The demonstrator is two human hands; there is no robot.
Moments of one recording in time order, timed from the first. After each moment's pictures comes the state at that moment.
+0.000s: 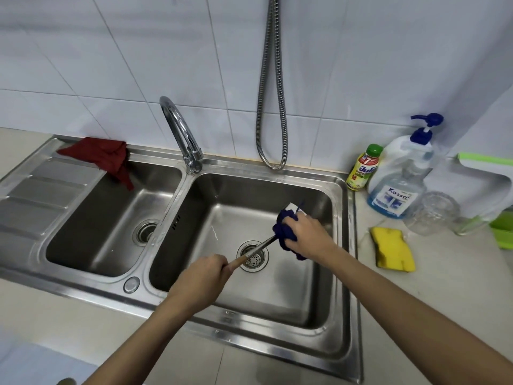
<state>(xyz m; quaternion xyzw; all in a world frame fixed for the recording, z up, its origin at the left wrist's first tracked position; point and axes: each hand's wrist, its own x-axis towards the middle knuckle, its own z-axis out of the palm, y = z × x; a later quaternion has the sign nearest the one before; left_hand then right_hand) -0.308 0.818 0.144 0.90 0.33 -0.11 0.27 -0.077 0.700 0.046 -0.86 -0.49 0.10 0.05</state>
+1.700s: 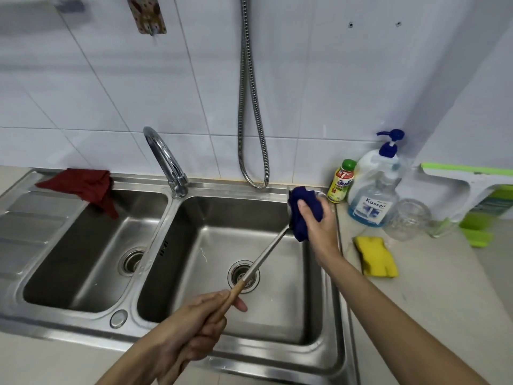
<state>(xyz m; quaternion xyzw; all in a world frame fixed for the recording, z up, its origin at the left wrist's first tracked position) -0.331 0.811 0.151 0.50 0.34 -0.19 0.78 -0.068 0.687 0.098 -0.68 -0.11 0.08 0.72</state>
